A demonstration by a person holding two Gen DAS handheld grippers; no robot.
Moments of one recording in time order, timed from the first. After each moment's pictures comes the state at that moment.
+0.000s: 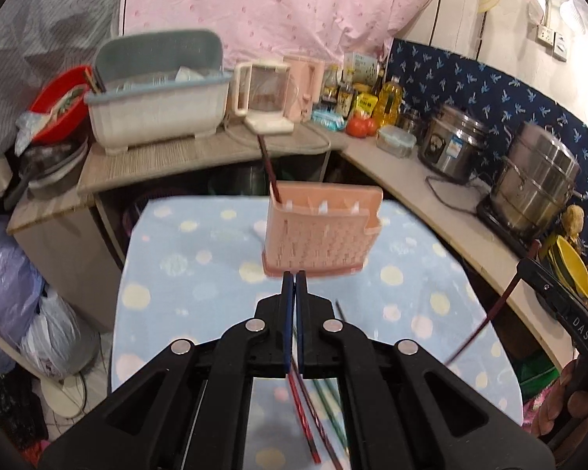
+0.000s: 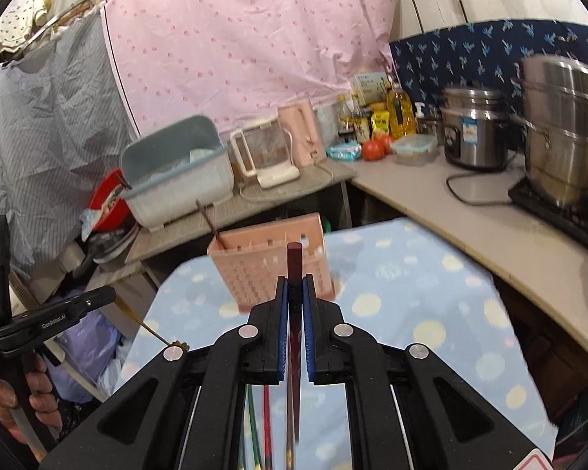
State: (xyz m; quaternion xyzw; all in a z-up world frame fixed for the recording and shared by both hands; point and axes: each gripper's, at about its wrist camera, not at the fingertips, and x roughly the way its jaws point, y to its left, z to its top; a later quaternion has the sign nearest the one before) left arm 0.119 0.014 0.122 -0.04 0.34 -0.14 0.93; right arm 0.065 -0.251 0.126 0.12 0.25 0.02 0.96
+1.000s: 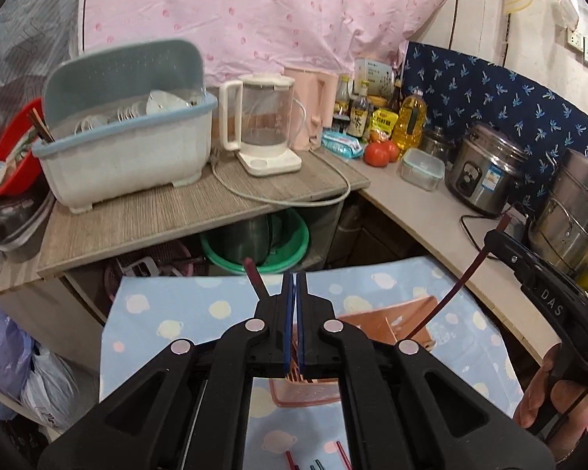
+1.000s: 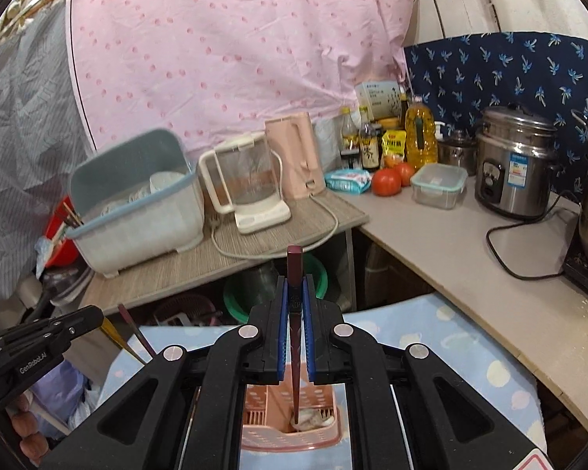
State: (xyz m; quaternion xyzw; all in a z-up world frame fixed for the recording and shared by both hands) left arm 0.304 -0.017 0.114 -0.03 0.33 -0.13 0.93; right arm 0.291 -0.243 0.121 0.10 0.25 0.00 0.96
